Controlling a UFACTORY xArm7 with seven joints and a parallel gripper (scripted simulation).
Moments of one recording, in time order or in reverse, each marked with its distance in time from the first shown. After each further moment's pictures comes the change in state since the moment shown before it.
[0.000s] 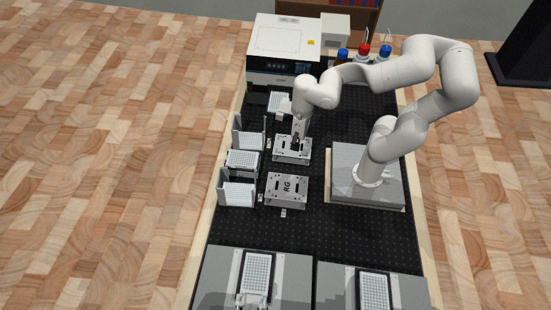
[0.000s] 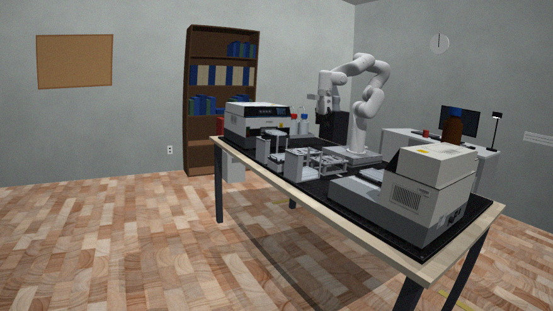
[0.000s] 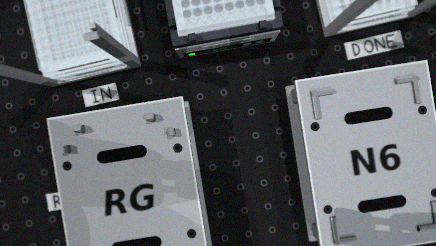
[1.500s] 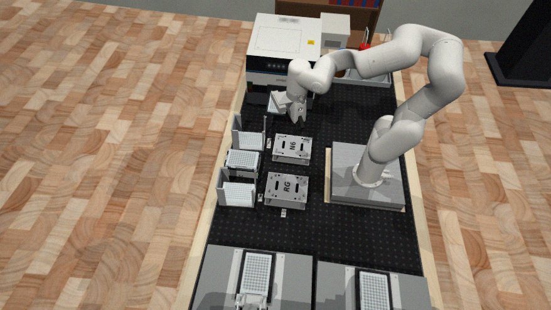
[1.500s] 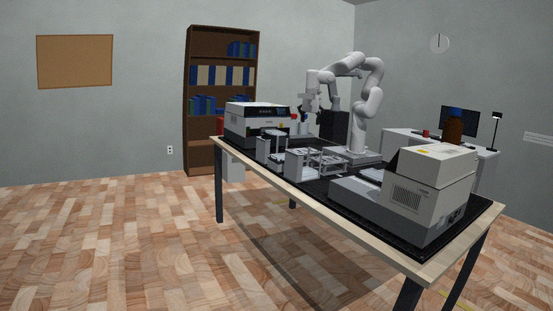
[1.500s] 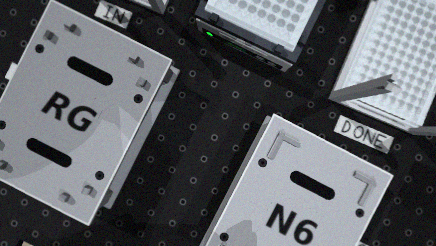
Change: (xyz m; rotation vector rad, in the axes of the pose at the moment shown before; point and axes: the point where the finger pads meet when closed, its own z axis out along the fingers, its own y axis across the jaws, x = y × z) arm 0.038 0.068 0.001 0.006 0.004 -0.629
